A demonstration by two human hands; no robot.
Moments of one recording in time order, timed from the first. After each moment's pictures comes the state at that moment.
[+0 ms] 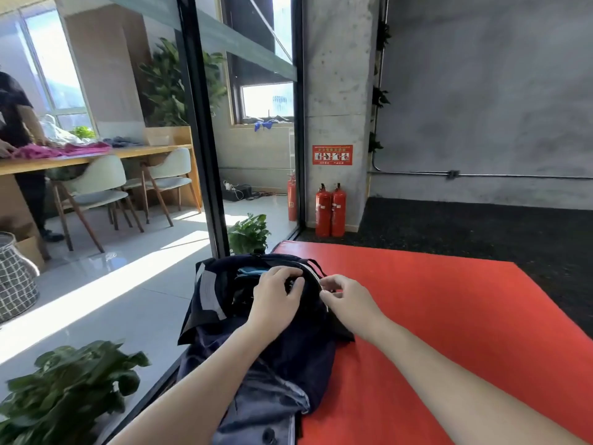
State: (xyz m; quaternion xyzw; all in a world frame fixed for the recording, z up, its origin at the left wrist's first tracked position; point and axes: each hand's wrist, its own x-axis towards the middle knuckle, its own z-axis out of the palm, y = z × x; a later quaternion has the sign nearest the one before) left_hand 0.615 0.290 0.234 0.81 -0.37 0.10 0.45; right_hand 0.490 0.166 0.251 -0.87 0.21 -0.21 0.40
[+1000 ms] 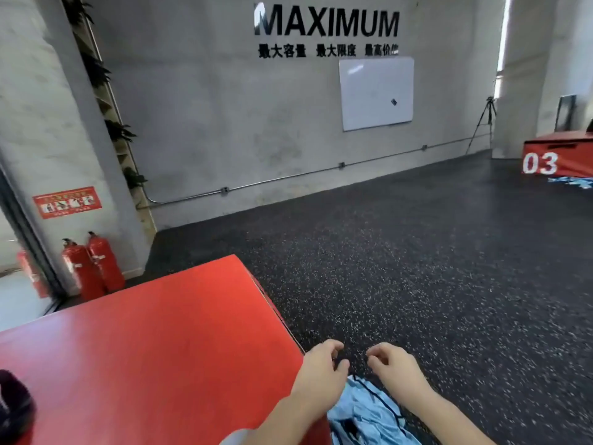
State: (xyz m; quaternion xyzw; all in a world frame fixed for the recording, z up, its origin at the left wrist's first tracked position) left_hand 0.044 0.028 0.141 0.64 -0.69 -0.22 0.27; right_hand -0.135 0.003 0.125 -0.67 0.62 -0.28 0.30
